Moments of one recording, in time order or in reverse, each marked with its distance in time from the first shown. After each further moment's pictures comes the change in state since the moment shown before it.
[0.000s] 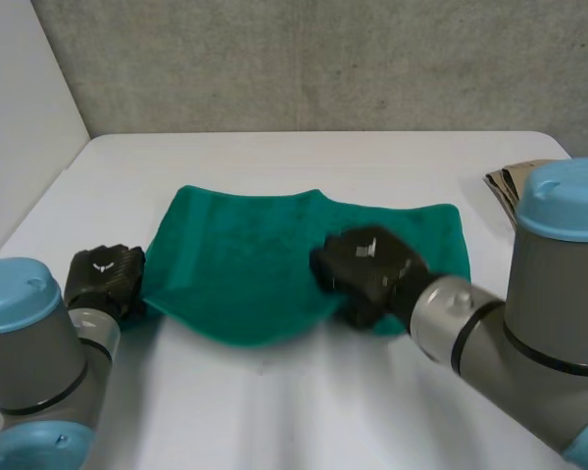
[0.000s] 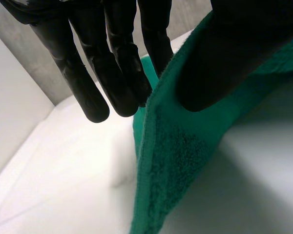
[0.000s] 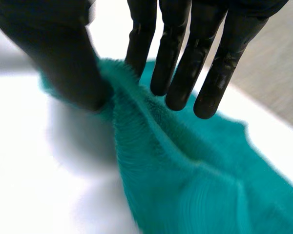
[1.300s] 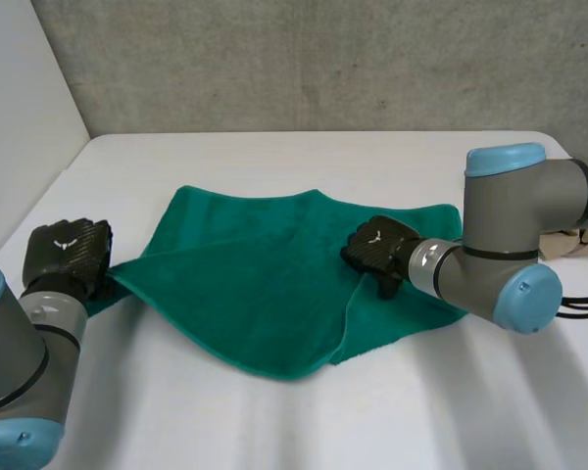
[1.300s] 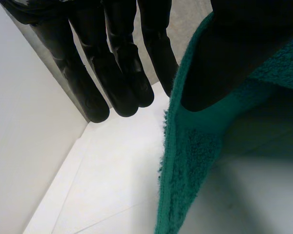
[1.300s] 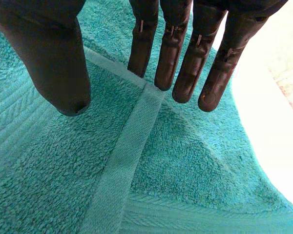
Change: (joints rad) left arm 0.064 0.142 -0.039 -0.004 0.004 0.024; right arm -0.156 0.543 -0.549 0.140 -0.059 -0.473; left_hand 0.000 0.003 0.004 0.000 0.000; right_hand -0.132 -0.150 -0.166 -0.161 -0.156
